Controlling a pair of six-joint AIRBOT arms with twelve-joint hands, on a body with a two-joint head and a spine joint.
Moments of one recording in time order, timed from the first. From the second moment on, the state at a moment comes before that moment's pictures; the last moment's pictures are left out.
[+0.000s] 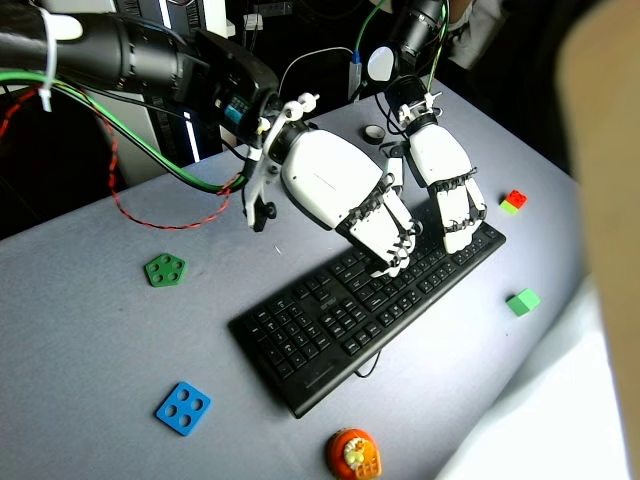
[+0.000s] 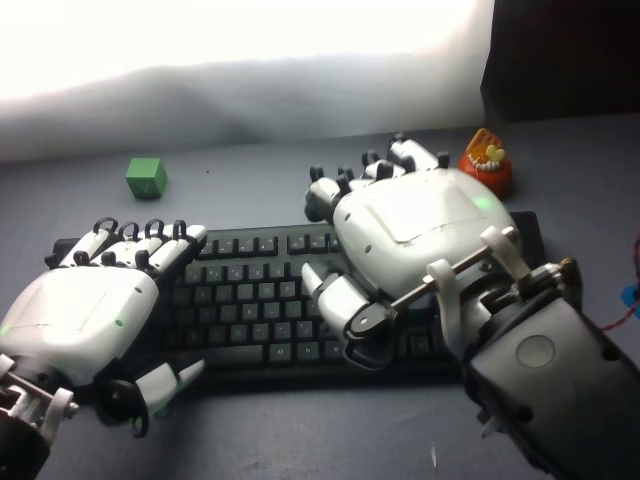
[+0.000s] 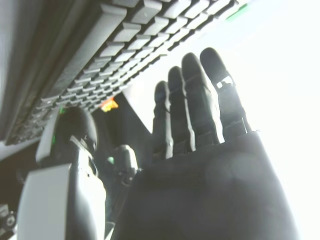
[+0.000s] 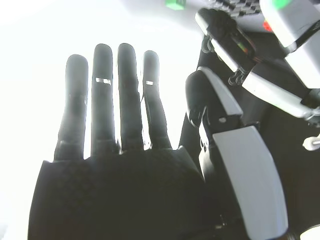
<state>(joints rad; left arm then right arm) 0.92 -1.06 0.82 2.40 1.17 -1.72 -0.38 -1.35 0.67 1.23 1.13 -2.17</state>
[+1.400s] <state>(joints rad) 0.91 -1.10 0.87 2.40 1.18 -1.72 -0.37 -1.33 0.65 1.23 1.11 -2.18</state>
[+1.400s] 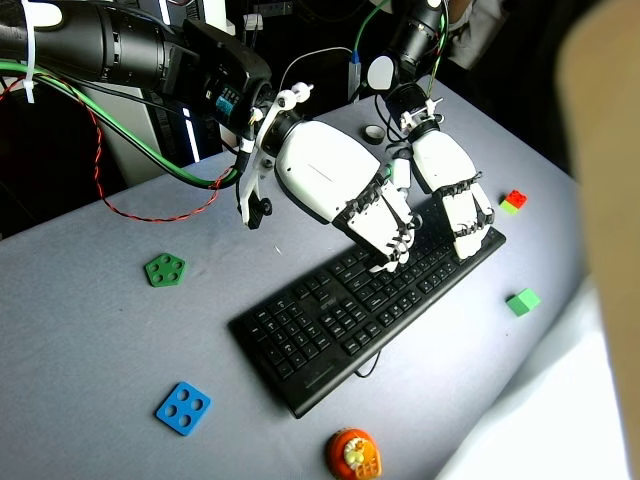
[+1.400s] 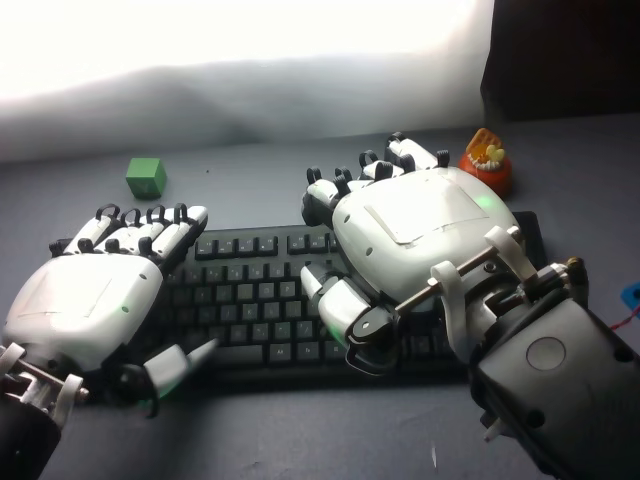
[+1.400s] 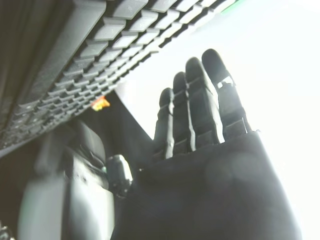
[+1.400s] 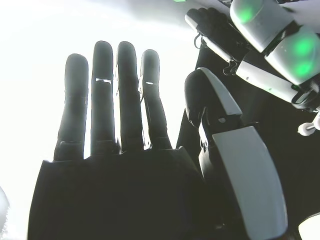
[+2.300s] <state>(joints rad) 0.90 -0.97 0.81 2.40 1.15 -1.73 -0.37 -1.33 0.64 1.24 1.09 -2.19</state>
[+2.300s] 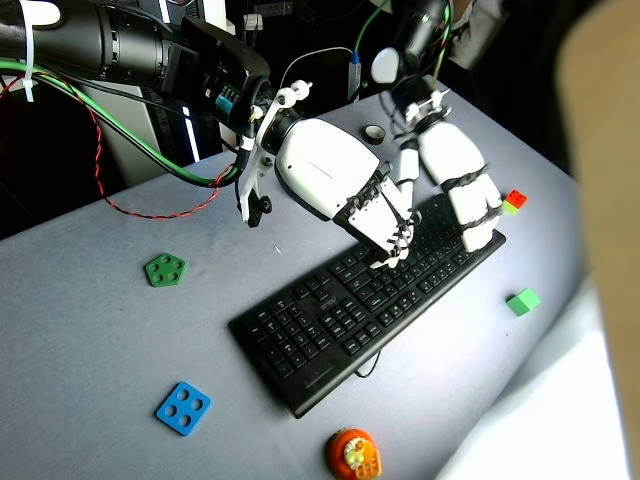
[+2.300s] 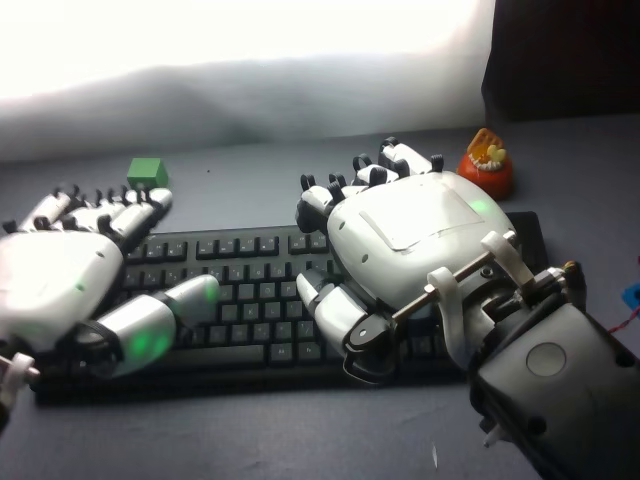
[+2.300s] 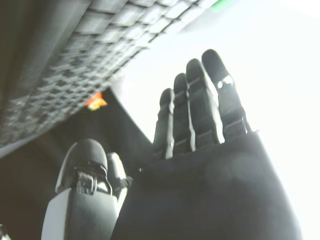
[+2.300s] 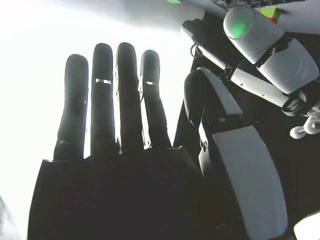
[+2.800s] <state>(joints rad) 0.77 -0.80 0.68 2.44 0.97 -1.71 -0.37 -1.33 0.62 1.23 1.09 -2.20</state>
